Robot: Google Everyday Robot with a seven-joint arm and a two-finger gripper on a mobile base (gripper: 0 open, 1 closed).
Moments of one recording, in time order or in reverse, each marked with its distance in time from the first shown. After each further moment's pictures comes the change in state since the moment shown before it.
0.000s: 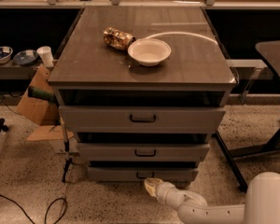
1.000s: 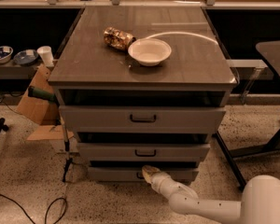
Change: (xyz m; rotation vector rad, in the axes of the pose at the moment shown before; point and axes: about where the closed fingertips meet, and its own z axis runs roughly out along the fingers) arm -0.038 -0.034 0.036 0.117 -0.104 0.063
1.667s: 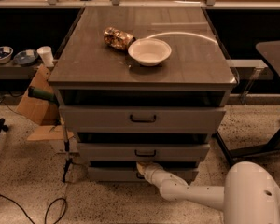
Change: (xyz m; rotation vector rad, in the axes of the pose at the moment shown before) arm -0.019 0.003 0.049 0.022 0.041 -0.014
